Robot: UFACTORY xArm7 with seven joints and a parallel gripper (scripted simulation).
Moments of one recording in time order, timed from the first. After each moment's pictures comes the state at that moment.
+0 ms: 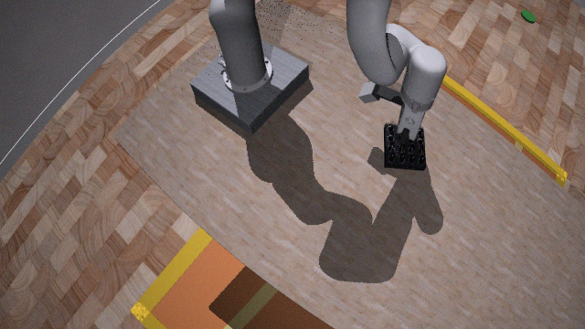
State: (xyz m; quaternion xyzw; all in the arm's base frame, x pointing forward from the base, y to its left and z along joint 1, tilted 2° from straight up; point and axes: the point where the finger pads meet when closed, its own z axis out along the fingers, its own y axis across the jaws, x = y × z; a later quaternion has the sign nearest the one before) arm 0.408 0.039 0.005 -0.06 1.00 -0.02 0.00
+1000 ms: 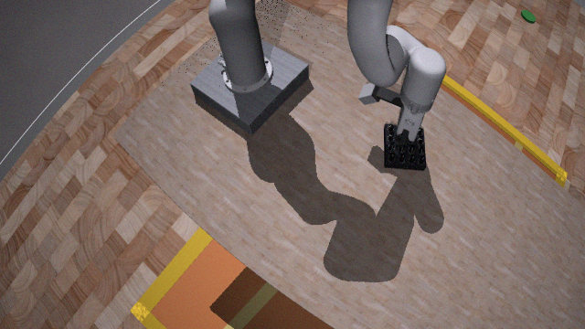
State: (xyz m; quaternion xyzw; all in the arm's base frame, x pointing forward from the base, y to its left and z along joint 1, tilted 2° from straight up) arm 0.408 0.039 -0.001 -0.06 1.00 -0.02 0.00
